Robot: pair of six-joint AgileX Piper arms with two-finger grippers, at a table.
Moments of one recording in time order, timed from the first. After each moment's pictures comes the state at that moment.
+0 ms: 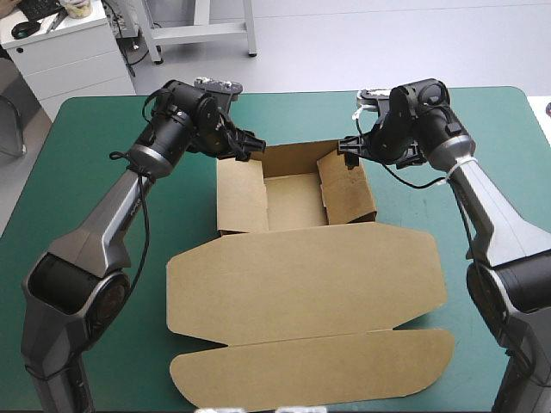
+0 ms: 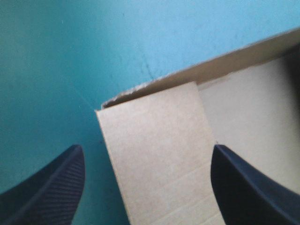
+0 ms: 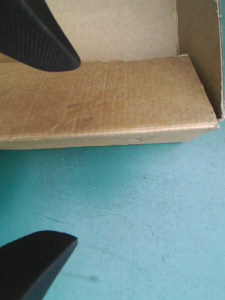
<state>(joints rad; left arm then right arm) -0.48 1.94 -2.05 0.08 1.24 -0.24 0.31 1.89 -1.91 0.01 1.24 0.22</state>
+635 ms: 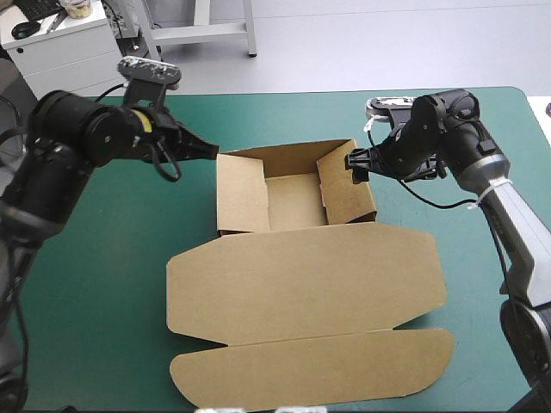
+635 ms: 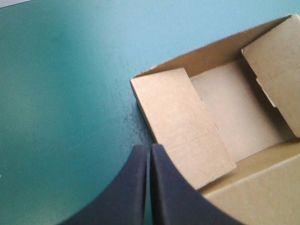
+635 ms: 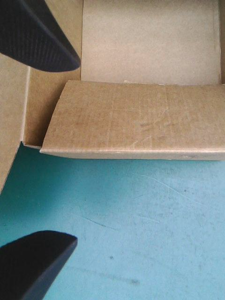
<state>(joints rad) -0.48 1.47 -1.83 0.08 1.25 -0.15 0.31 1.69 -1.74 0.08 1.25 0.16</state>
